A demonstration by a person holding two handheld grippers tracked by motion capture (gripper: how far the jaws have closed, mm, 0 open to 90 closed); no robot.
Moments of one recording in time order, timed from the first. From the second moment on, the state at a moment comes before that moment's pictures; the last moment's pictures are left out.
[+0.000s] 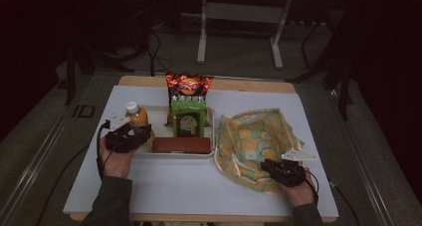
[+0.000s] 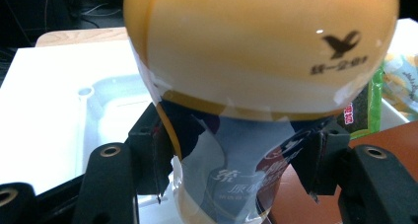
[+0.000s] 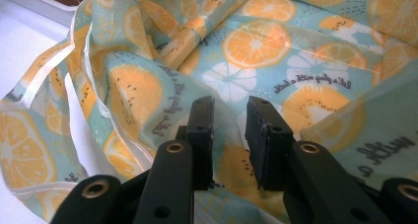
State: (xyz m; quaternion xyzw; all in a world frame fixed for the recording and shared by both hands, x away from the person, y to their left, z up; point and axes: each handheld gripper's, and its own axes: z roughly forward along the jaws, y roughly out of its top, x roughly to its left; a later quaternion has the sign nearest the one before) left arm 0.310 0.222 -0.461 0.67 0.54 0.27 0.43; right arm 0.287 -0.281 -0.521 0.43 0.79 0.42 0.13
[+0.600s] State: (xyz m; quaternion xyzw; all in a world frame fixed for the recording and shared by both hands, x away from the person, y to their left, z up) left arm 0.310 0.228 -0.468 0.67 0.55 0.27 0.42; right arm 0.287 -0.282 -0.521 0.43 0.79 0.42 0.13
